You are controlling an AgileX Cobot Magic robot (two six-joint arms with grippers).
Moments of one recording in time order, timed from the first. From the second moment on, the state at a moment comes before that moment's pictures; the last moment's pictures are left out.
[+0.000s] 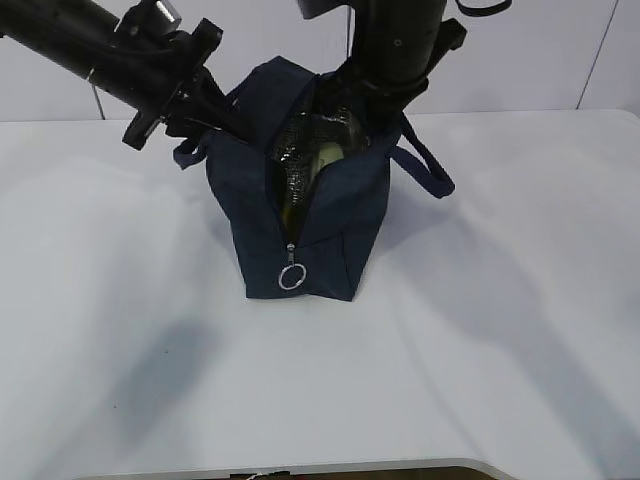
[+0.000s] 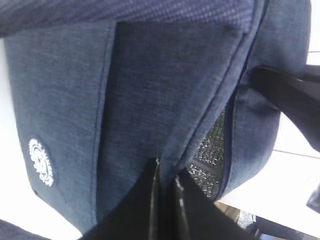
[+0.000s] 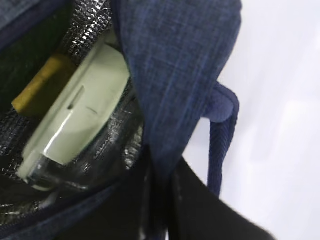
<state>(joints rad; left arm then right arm) -0.21 2.06 -1.71 -0.95 1.14 0.19 0.51 2.13 -2.13 -0.23 1.26 -0.03</state>
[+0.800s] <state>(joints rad) -0.21 2.05 -1.71 -0.99 1.16 0.20 0.51 2.09 -2.13 -0.21 1.25 -0.02</state>
